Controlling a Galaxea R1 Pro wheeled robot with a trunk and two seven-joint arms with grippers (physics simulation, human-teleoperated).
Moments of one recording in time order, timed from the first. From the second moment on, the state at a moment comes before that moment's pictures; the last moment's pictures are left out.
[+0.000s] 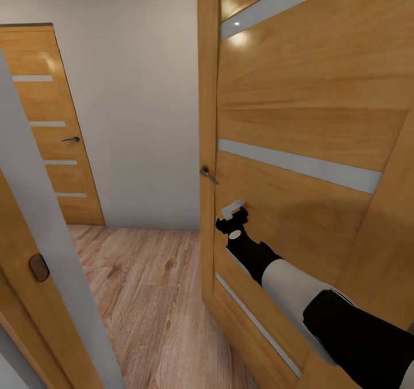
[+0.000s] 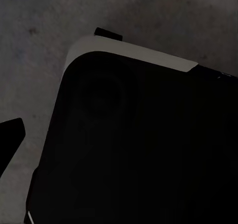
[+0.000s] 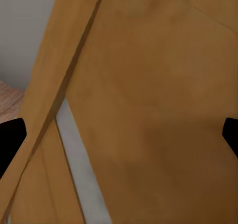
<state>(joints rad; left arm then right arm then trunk) 0.00 -0.02 0.13 -0.10 0.19 -0.06 0.00 -1.08 0.17 0.65 -0.36 -0.06 0.13 -0.34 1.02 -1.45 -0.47</state>
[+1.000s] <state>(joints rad) 0.00 -0.01 0.13 -0.10 0.19 -0.06 0.00 -1.08 0.17 0.65 -0.35 -0.07 0.13 -0.36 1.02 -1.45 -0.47</state>
